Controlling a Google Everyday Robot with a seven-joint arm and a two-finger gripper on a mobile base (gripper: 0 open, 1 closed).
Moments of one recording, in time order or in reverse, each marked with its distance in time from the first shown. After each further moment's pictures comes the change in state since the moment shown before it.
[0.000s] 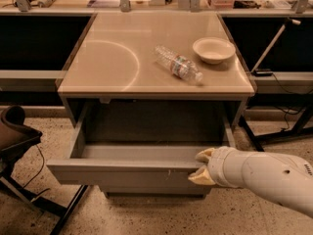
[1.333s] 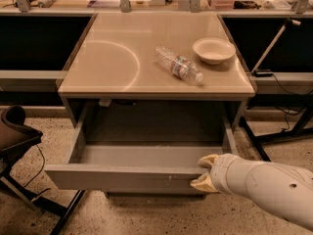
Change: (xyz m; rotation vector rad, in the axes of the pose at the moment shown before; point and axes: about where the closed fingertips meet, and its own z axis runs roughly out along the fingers) arm 0.008 0.014 -0.012 0.019 0.004 0.002
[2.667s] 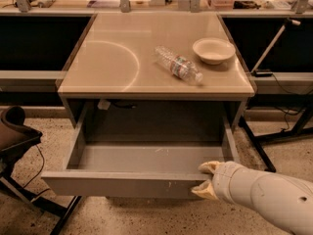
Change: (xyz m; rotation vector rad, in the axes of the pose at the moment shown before) arm 0.005 0.015 -0.012 0.005 -0.021 -0.020
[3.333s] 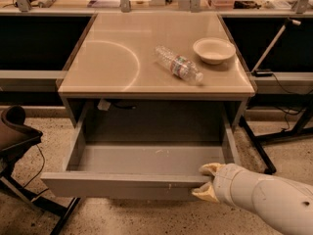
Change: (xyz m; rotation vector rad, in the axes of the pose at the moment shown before) arm 0.001 0.004 -0.004 0.005 0.000 0.001
